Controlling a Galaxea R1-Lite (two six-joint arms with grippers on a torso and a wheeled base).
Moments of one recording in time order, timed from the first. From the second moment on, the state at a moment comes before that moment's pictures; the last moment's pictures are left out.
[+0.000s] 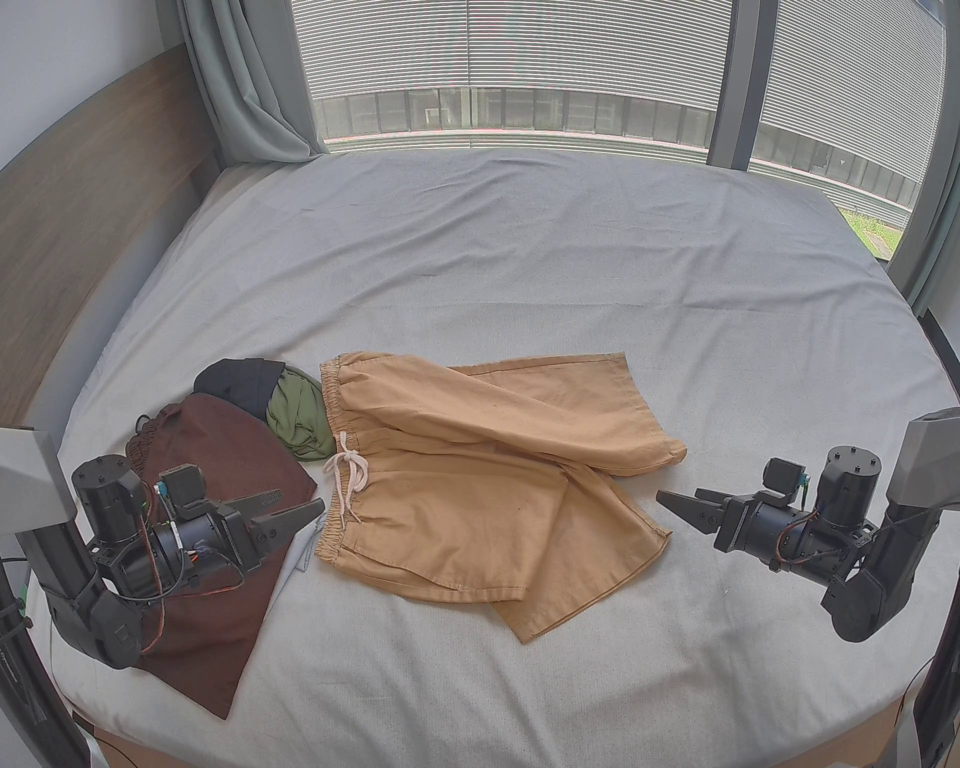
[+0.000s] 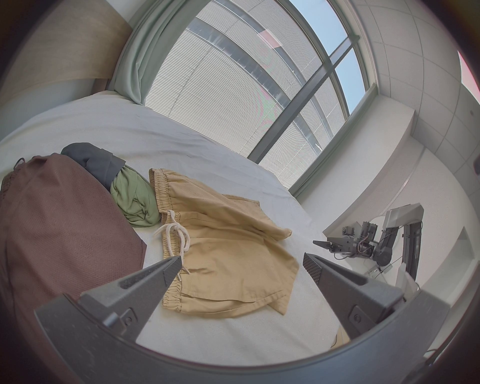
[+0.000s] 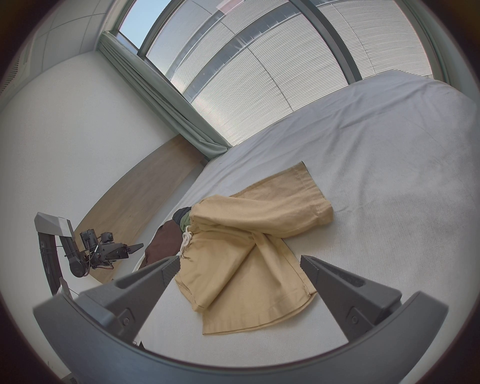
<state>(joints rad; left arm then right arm) -0.04 2.03 -0.28 -1.55 -0.68 -0.31 0.20 2.11 -0.36 -1.54 0.46 0.40</state>
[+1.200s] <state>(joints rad) -0.04 2.07 -0.27 -1.55 -0.67 -0.23 0.19 2.40 -0.46 -1.54 0.43 0.60</state>
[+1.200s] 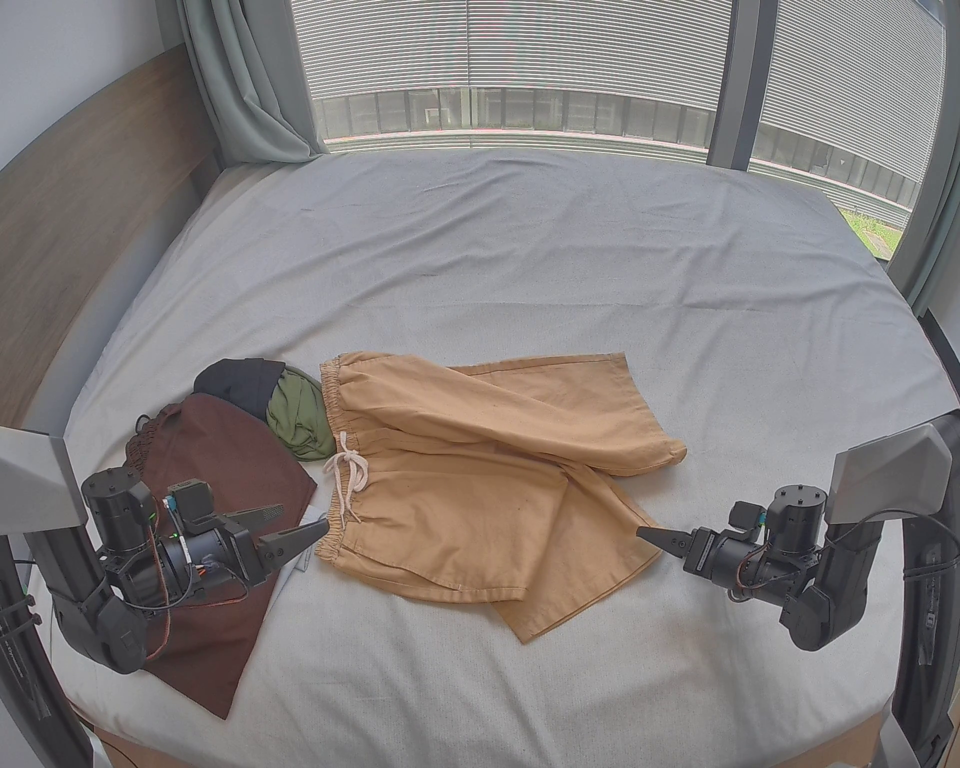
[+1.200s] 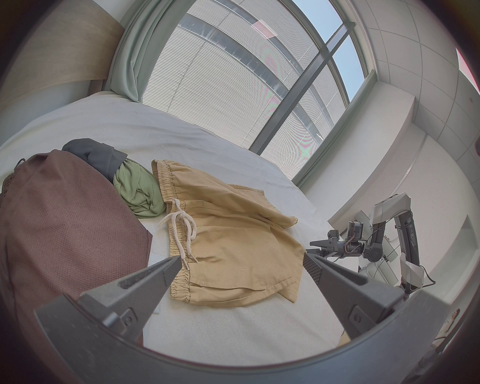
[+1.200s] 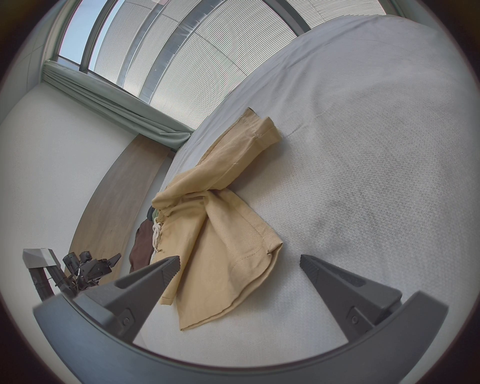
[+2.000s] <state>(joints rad) -0.04 2.07 -0.27 -1.55 -0.67 -0.23 0.16 2.43 -0.52 -1.54 0.37 0.59</state>
